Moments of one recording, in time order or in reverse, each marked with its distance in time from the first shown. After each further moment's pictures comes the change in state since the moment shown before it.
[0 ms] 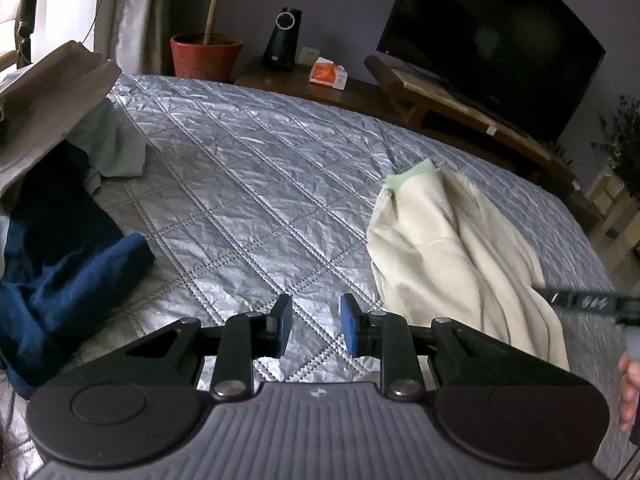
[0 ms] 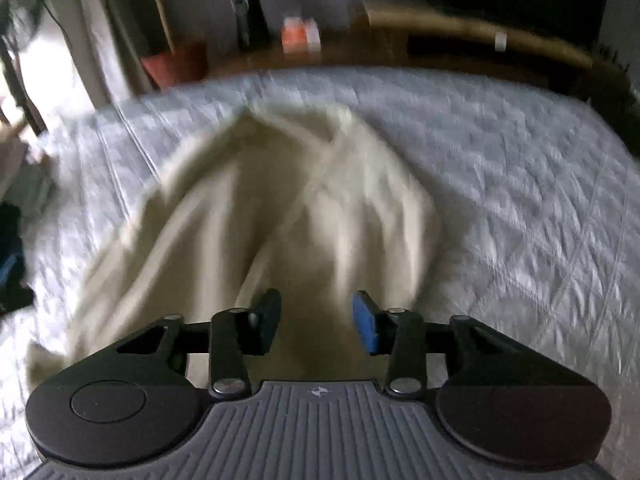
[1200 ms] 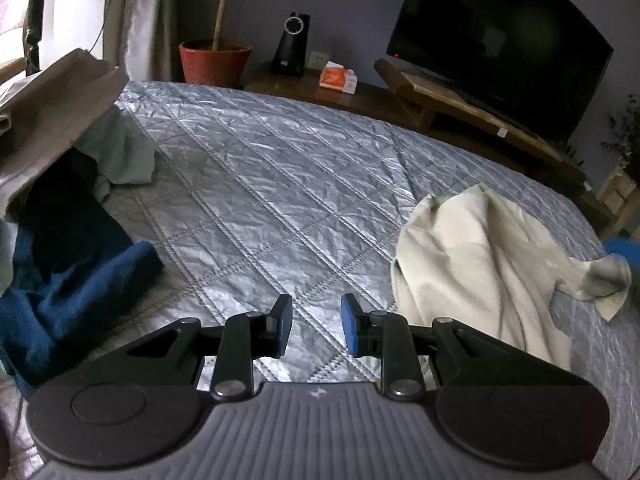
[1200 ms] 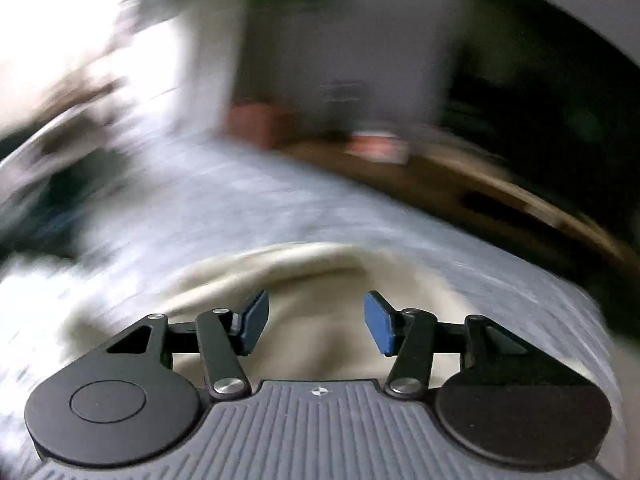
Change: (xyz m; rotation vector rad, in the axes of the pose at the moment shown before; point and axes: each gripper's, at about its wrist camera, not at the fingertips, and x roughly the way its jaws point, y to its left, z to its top) left arm -0.001 0.001 0.000 -0.013 -0.019 0.053; right arm -0.064 0.067 -0.008 -0.540 -0.184 0.124
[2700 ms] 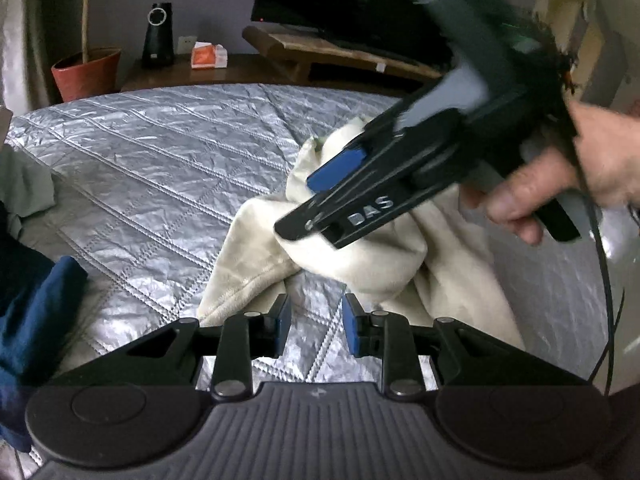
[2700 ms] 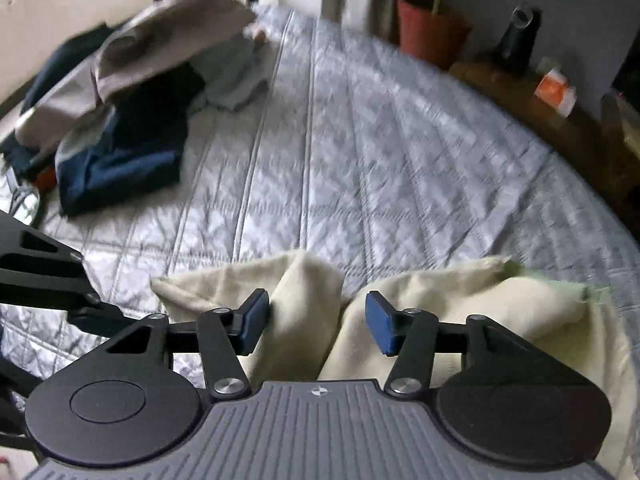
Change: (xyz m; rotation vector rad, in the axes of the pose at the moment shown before) left arm -0.007 -0.014 -0.020 0.337 0.119 -0.285; right arm 0.162 0.039 0.073 -0.084 0.355 0.333
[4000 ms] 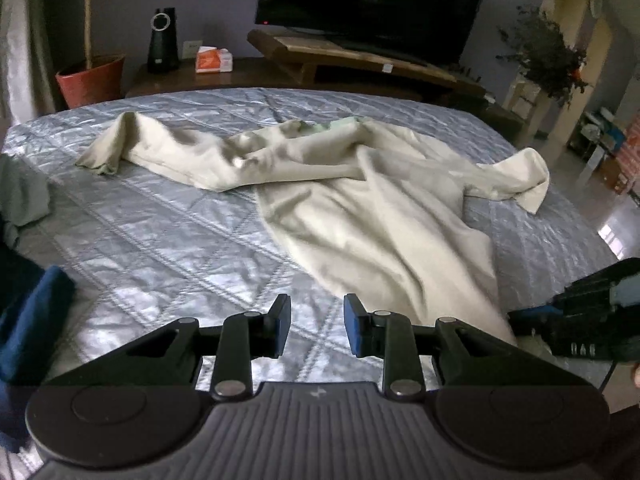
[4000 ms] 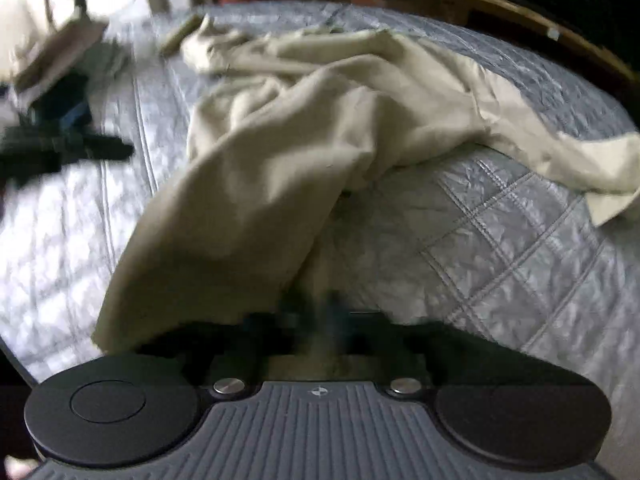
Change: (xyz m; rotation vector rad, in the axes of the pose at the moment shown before) left arm 0.006 -0.022 0.003 0.003 -0.019 0.035; right arm -0.089 0.048 -0.193 0.547 -0.059 -0.229
